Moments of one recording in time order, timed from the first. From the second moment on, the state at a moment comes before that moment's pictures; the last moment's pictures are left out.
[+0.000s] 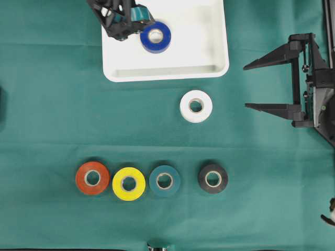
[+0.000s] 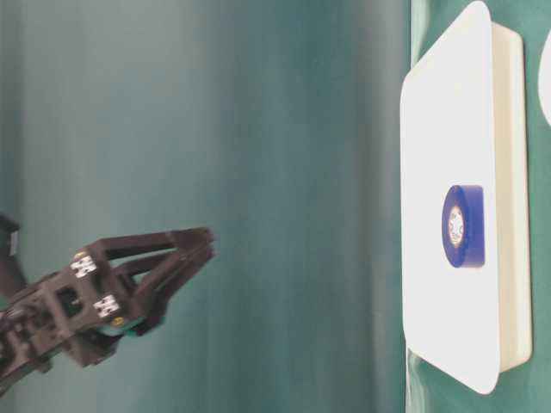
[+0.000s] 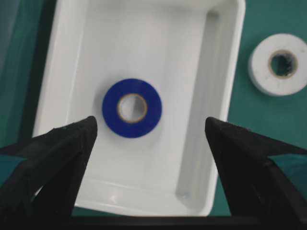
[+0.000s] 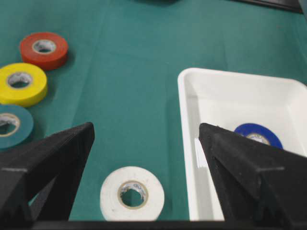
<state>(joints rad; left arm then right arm) 0.32 -0.09 0.10 0.00 0.87 0.08 0.00 -0.82 1.09 -0.02 0.00 0.02</state>
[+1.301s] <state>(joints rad) 0.02 -0.12 0.14 0.00 0.87 0.07 0.00 -0.82 1.09 -0.02 0.00 0.02</state>
